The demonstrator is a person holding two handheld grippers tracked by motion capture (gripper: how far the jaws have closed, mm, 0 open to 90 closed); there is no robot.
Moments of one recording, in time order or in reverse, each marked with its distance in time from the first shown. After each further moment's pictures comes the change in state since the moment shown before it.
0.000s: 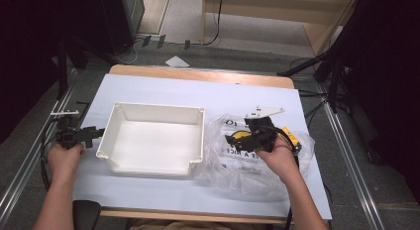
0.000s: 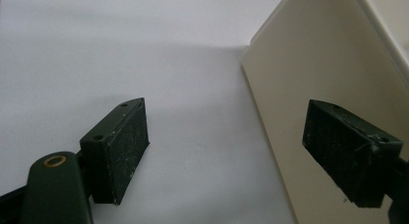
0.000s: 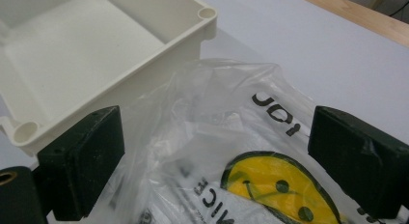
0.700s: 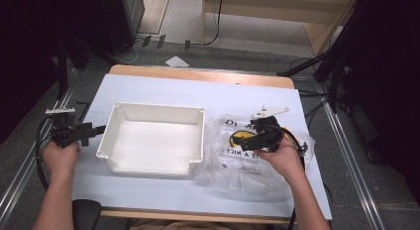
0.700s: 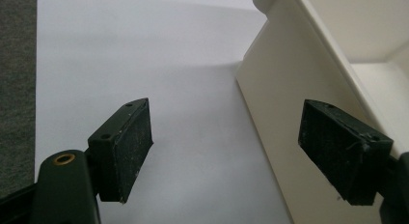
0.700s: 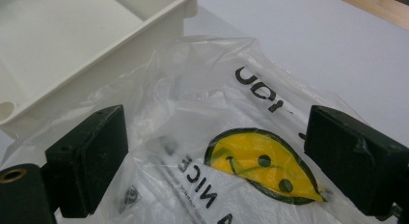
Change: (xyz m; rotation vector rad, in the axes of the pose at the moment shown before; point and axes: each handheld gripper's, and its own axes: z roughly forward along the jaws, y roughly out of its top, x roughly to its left) left arm -0.008 0.007 -0.016 -0.040 0.037 0.074; right arm -0.012 -0.007 -0.007 0.049 -0.019 0.019
